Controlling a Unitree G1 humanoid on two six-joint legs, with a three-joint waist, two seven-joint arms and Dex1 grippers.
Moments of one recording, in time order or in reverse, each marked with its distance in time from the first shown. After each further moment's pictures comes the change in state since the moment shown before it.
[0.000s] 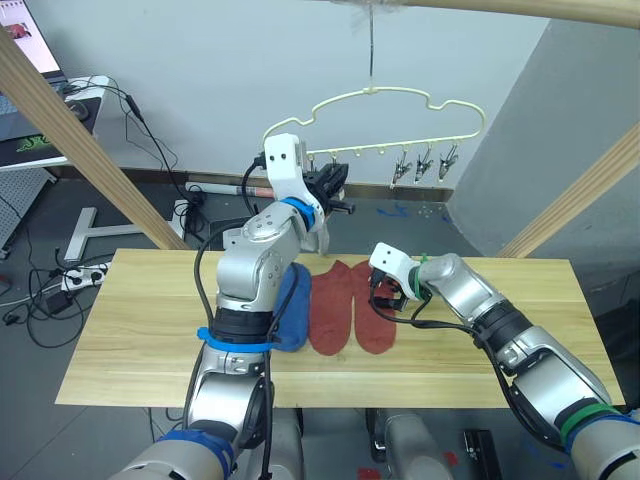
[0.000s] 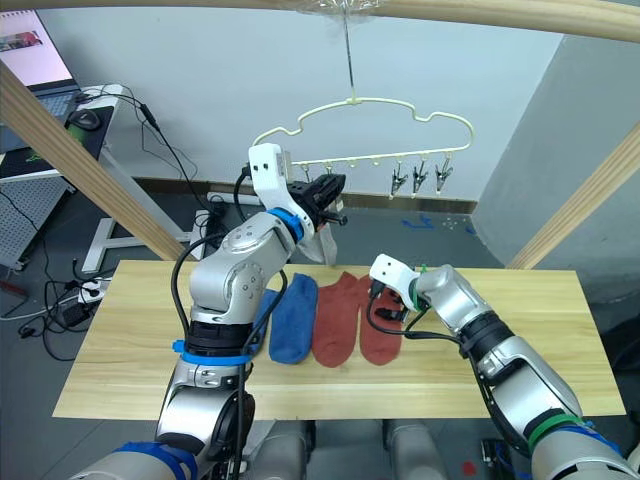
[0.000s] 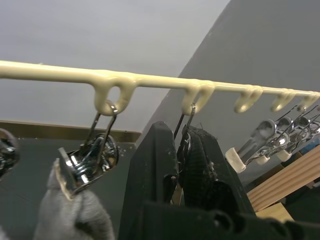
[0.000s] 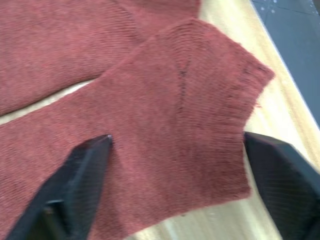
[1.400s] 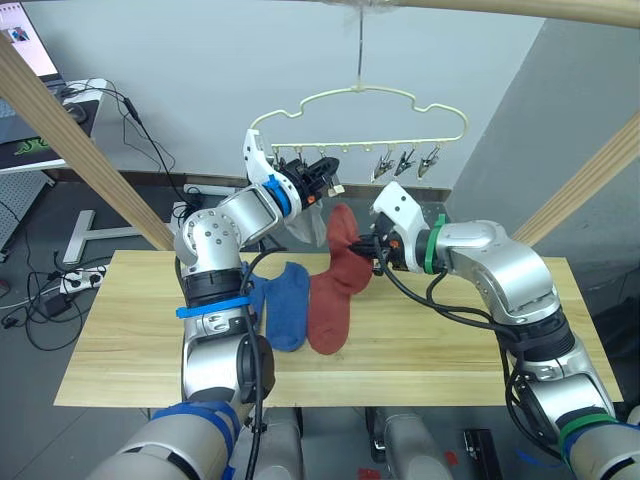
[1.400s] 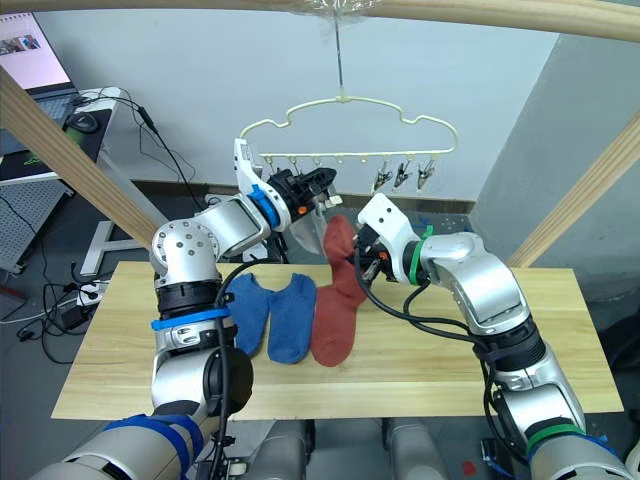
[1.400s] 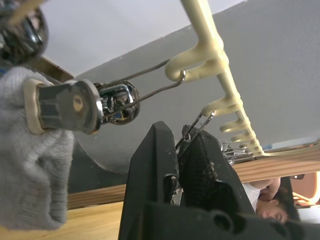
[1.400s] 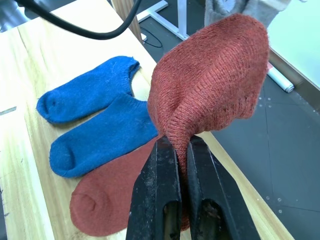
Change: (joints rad) left arm -0.192 0.011 0.398 0.232 -0.471 0.390 0.092; right arm 0.014 0.000 -0.322 -0.711 0.254 0.526 0.020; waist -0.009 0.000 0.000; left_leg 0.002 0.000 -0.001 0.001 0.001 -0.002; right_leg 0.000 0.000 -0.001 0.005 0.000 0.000
